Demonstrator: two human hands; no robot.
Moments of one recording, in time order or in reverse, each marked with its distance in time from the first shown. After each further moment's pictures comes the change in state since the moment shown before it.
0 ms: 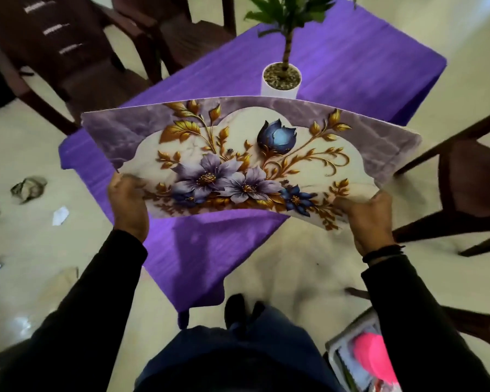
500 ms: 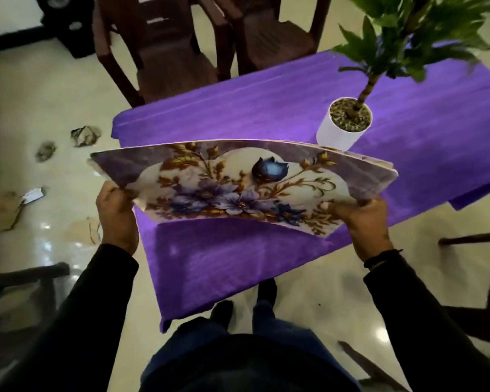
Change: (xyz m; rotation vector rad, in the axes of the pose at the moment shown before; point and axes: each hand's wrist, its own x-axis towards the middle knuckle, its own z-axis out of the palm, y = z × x) left_hand 0.003 -0.003 -0.048 0.077 0.307 0.085; right_hand 0.121 -0.007 0.079 -0.080 -0.428 -0.066
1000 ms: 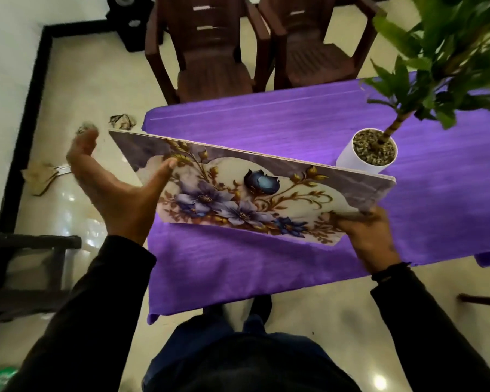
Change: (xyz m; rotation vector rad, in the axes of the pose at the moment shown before) left_hand -0.055 0.074 0.050 0.628 0.379 0.583; right_hand 0.039 -0.029 0.004 0.029 -0.318 -0.025
